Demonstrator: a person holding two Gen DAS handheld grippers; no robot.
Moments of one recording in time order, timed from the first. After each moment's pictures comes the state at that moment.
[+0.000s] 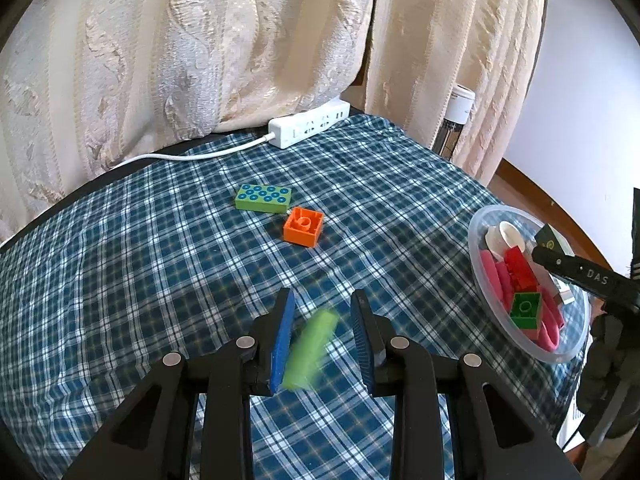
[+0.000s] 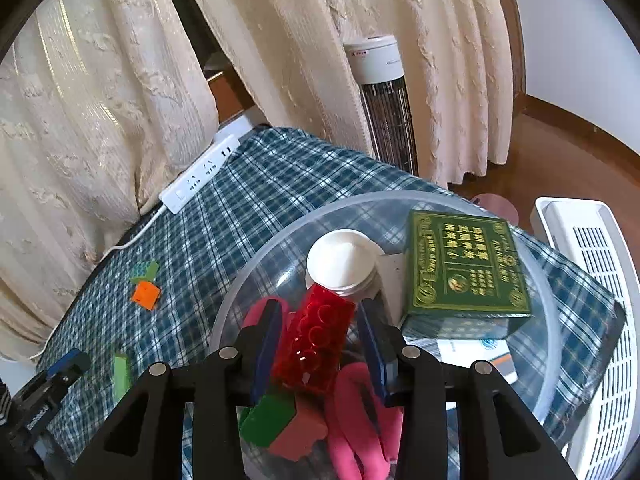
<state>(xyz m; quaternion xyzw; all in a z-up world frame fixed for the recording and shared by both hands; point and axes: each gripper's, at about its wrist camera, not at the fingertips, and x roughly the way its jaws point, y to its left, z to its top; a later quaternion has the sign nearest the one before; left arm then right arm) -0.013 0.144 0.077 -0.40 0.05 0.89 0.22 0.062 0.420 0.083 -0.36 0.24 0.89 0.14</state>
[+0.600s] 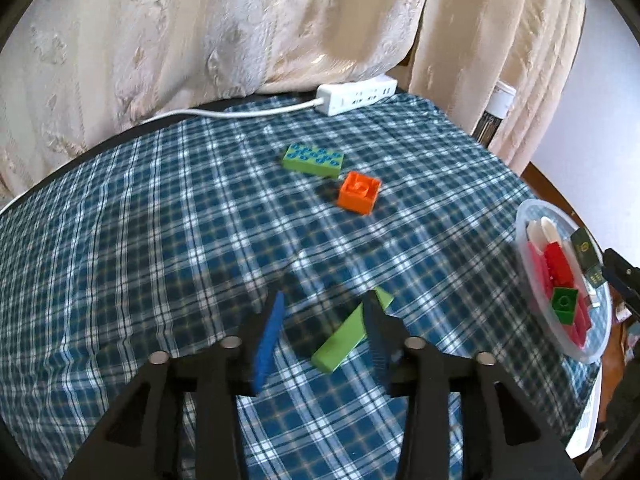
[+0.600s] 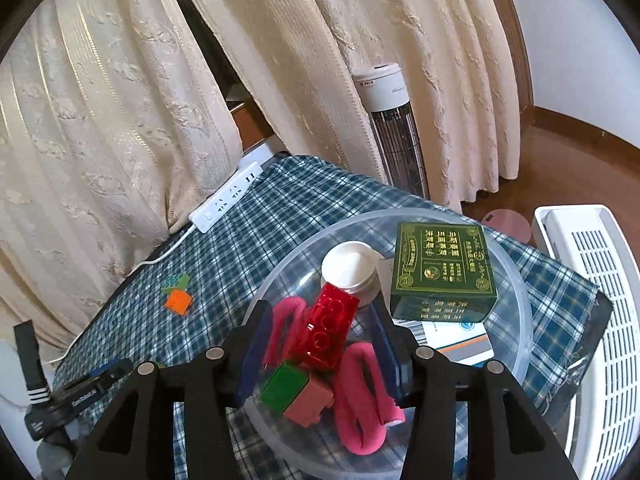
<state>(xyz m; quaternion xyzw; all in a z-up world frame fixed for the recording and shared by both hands) -0.027 0.108 0.049 -0.45 0.02 0.88 0.17 0.097 0.420 0.099 -0.31 0.26 0.91 0.11</state>
